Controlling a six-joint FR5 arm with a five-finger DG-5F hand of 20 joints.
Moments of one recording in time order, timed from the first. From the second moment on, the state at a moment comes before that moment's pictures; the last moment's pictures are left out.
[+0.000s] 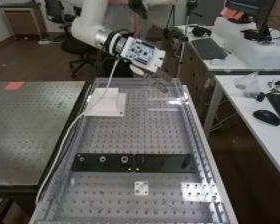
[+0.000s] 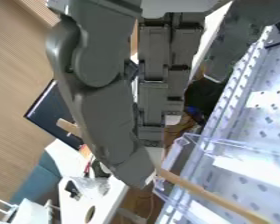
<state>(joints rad) 2.02 -2.09 -1.43 -3.18 -0.79 0.37</state>
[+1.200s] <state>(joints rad) 1.98 -2.24 -1.26 -3.43 -0.82 0.54</state>
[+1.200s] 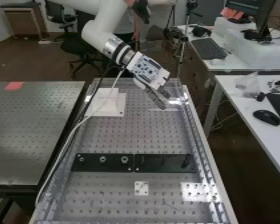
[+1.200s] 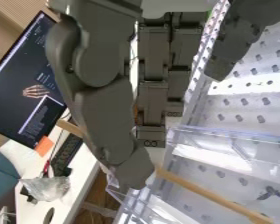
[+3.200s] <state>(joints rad) 1.90 -1.94 -1.51 -3.15 -0.93 0.09</state>
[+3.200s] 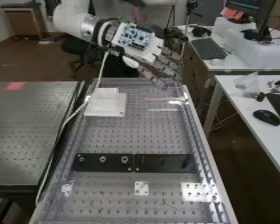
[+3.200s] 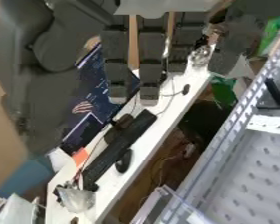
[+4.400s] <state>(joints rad) 1.76 -1.88 -1.46 -2.91 -1.15 -0.72</state>
